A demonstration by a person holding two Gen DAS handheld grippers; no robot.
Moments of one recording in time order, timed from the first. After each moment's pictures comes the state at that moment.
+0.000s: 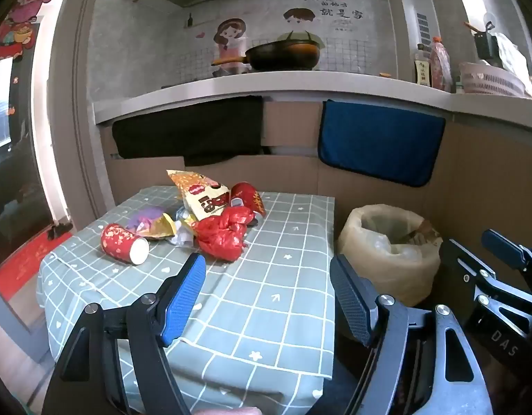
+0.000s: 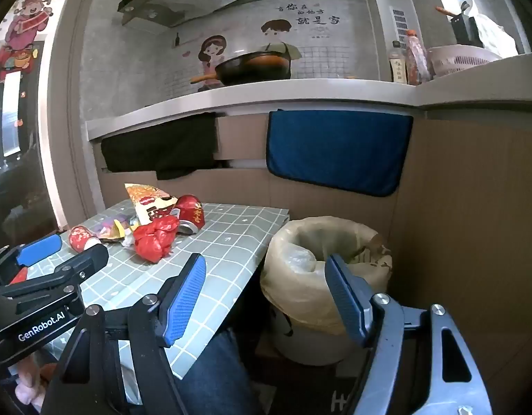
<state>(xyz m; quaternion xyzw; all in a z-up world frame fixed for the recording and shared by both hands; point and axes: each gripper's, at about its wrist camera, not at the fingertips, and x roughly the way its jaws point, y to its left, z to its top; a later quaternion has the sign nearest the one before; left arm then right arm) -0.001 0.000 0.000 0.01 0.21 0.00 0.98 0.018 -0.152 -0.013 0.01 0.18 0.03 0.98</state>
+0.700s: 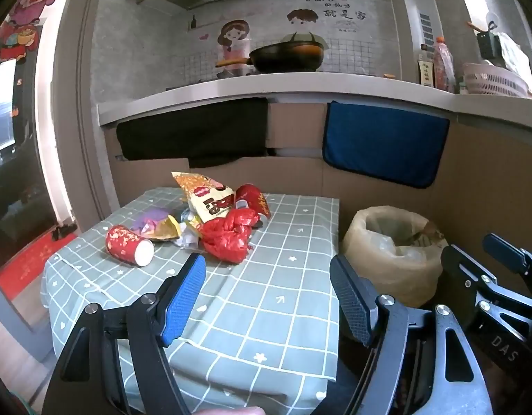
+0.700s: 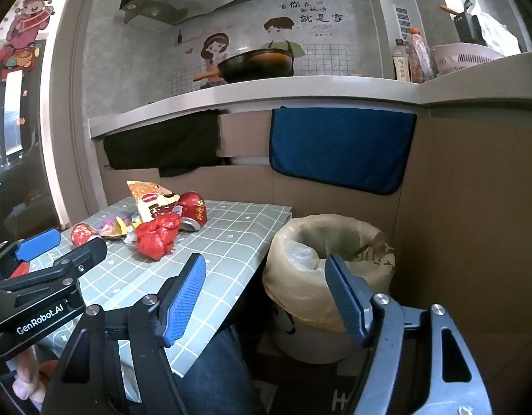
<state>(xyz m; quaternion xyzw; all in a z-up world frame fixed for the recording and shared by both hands) 0.003 0.012 0.003 0.01 0.21 0.00 0.98 0.020 -0.153 -0.014 0.00 0.19 0.03 0.98</state>
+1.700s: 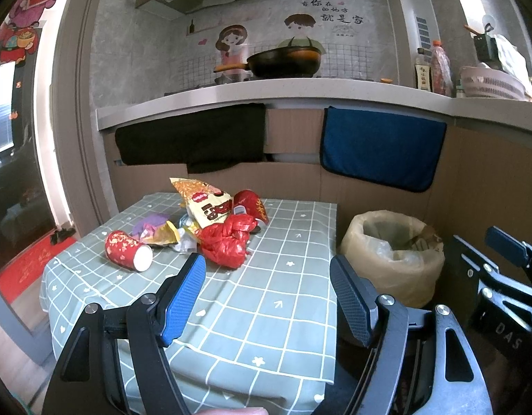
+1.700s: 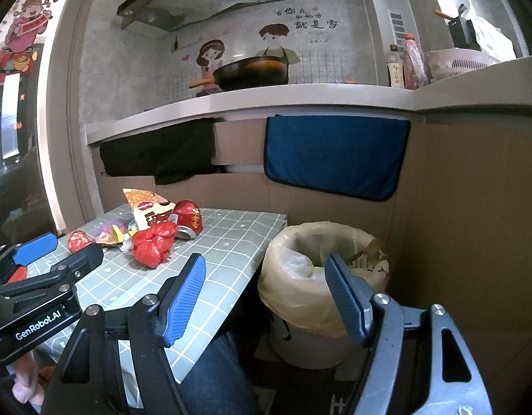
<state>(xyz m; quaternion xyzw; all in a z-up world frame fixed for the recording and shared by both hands) 0.009 0.003 0.016 0.01 0.20 0.00 0.98 0.017 -0.154 -0.004 0.01 0.17 0.02 0.98</state>
